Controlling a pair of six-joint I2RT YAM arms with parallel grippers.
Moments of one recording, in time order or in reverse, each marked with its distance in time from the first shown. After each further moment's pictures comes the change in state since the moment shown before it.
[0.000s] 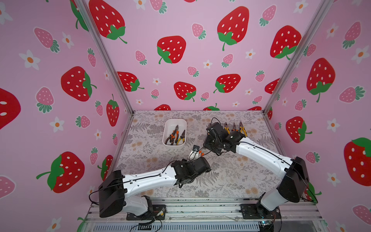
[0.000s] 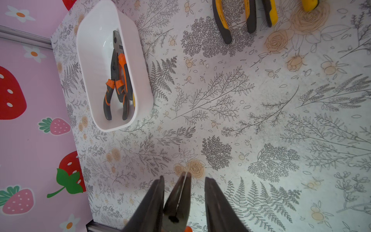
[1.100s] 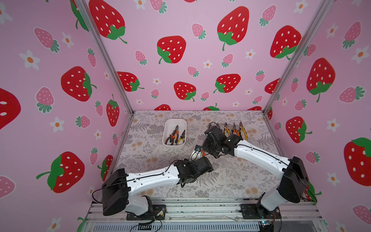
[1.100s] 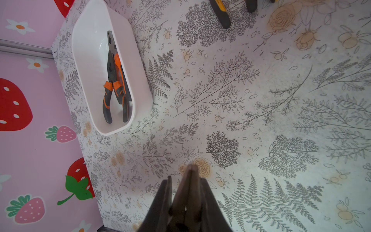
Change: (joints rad) left arm -0.007 0.042 0.033 -0.008 0.016 0.008; right arm 0.028 0.000 -0.069 0.068 0.004 0.101
